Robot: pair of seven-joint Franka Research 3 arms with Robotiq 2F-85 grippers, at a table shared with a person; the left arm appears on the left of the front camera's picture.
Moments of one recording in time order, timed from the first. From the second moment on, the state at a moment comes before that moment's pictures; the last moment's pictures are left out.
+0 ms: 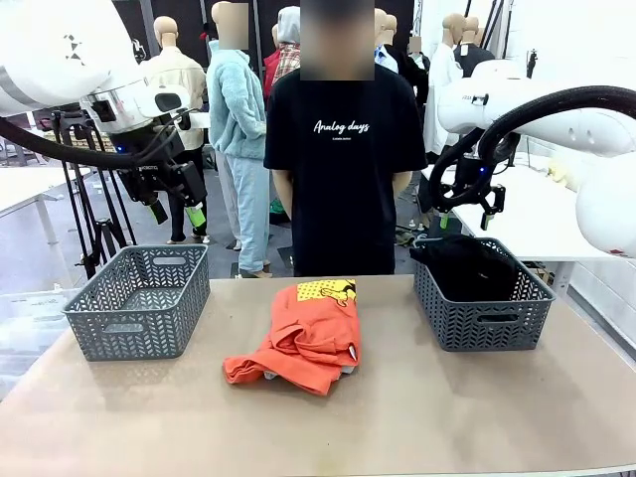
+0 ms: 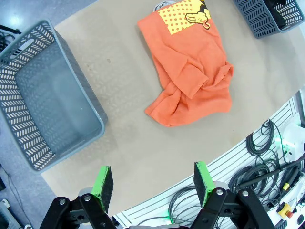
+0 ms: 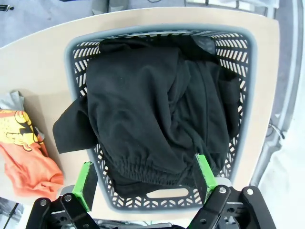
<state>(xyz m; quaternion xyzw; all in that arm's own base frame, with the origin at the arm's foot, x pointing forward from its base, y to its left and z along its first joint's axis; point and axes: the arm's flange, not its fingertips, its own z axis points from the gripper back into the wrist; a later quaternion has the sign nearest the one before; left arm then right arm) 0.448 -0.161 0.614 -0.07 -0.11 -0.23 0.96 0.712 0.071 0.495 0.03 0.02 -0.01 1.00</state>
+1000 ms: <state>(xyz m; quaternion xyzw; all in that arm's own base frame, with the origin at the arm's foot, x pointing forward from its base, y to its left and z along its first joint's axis) 0.447 -0.161 0.615 -0.07 -0.11 -0.23 0.96 0.640 0.103 0.564 -0.09 -0.12 0.14 0.98</state>
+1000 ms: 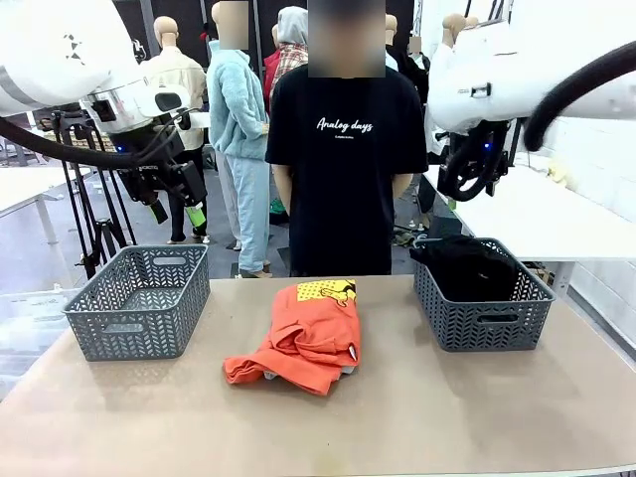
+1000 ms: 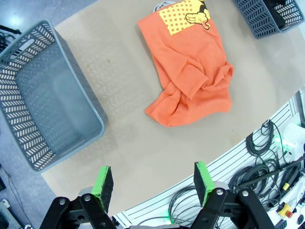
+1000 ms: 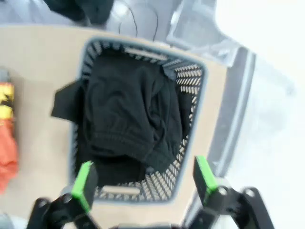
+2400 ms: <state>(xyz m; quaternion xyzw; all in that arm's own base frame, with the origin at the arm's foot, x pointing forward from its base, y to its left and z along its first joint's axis) 0.447 -0.162 0.615 -0.07 -0.11 -0.23 0.96 0.544 0.106 0.591 0.05 -0.25 0.39 0.89</state>
